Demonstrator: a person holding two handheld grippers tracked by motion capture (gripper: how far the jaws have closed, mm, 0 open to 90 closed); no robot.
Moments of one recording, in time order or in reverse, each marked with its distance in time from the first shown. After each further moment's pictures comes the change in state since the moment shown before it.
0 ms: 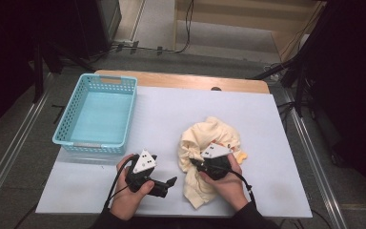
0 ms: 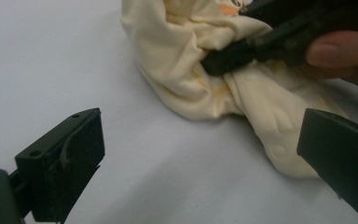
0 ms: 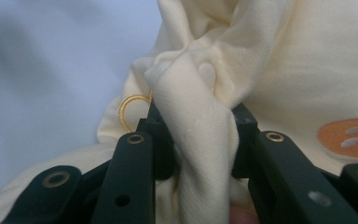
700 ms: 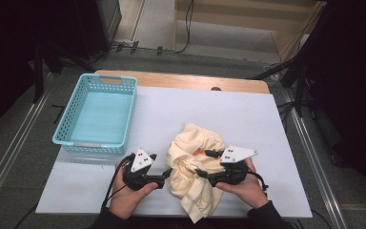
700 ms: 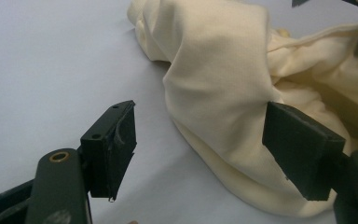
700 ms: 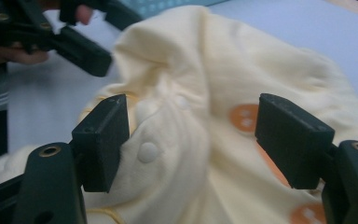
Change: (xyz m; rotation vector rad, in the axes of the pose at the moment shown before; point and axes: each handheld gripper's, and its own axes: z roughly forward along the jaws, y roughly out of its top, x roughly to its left) left arm 0.006 -0.005 0.004 -0.016 0.083 -0.026; right arm -0.029 -0.009 -0.053 -0.145 0.213 -0.019
